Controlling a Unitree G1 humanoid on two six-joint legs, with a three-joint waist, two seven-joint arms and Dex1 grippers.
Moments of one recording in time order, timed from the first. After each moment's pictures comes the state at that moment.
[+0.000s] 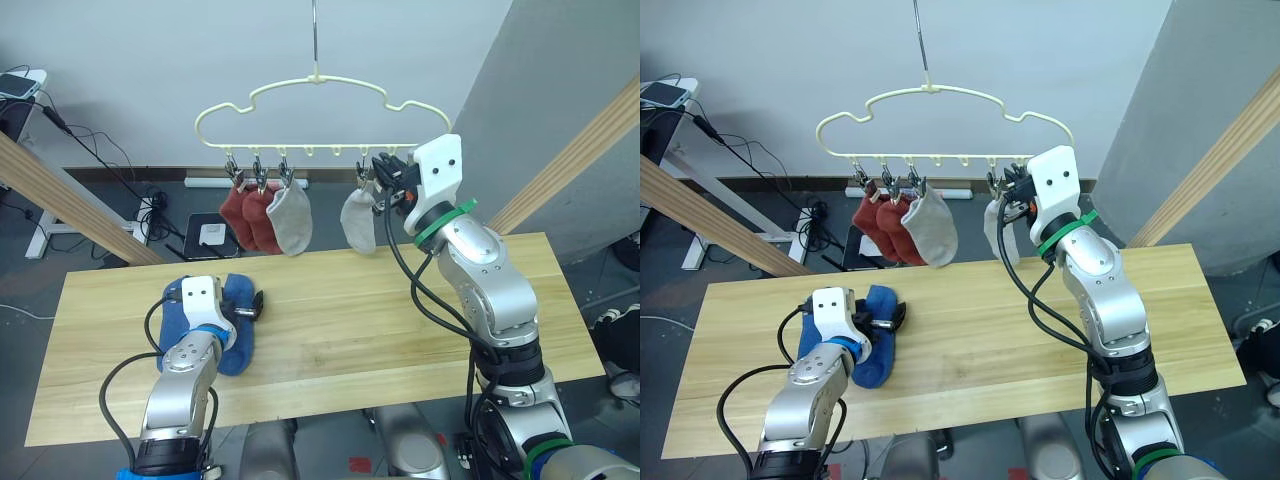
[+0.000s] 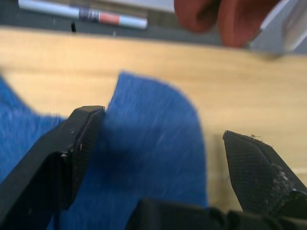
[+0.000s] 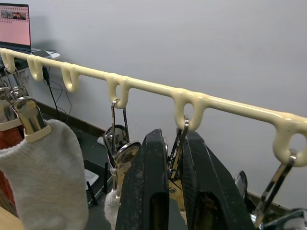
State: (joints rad) left arm -0.06 0.26 0.14 -0.07 -0.13 0.49 -0.19; right arm -0.61 -0.16 0.10 -0.30 0.12 0.56 0.24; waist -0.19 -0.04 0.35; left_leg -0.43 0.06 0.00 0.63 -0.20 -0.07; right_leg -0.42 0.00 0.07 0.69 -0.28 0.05
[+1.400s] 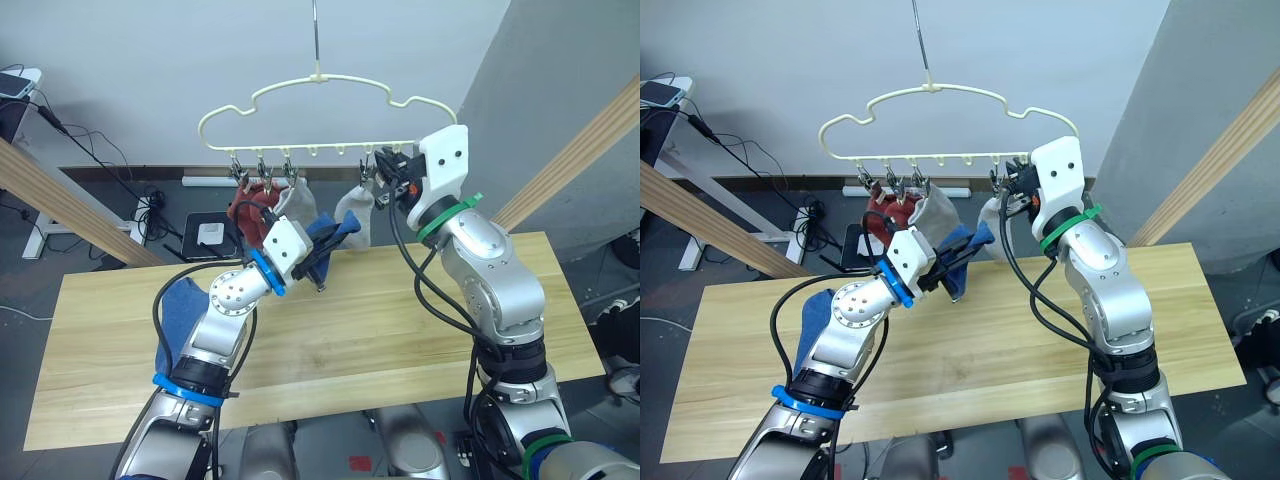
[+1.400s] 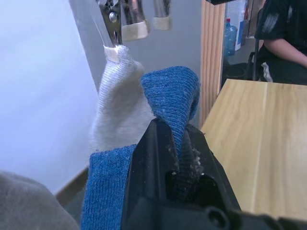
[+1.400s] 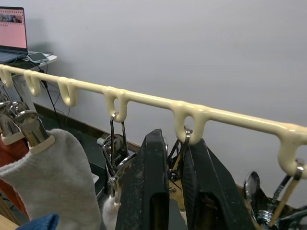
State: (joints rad) left arm -0.45 0.33 -0.17 0.18 0.04 -0.38 -0.60; right arm -0.64 -0.15 0.07 -0.35 0.14 0.64 0.23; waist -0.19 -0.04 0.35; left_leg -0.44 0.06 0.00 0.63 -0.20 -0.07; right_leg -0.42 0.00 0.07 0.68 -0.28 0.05
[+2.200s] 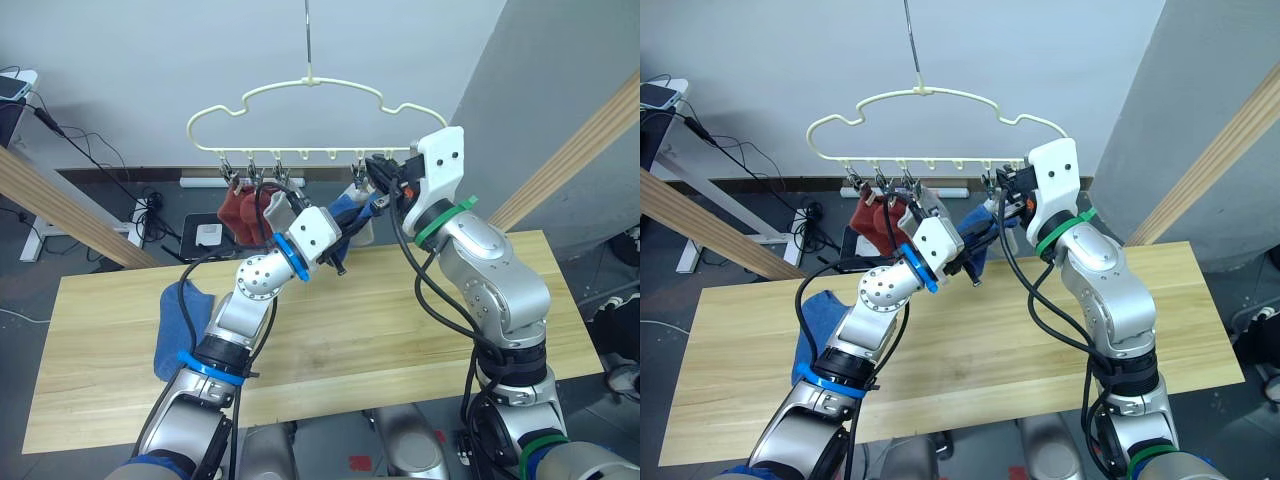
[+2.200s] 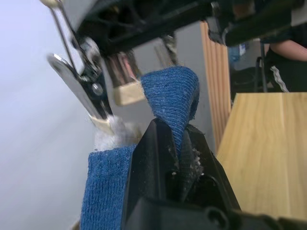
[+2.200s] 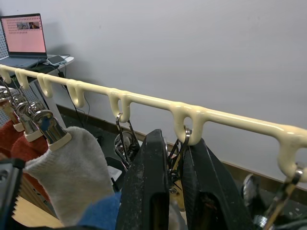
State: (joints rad) left arm -0.56 0.28 -0.23 0.24 0.13 -0.38 -0.56; right arm -0.64 -0.13 0.06 -0.39 0.23 0.74 0.23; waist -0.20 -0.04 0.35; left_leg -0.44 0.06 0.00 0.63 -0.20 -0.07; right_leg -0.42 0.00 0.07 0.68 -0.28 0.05
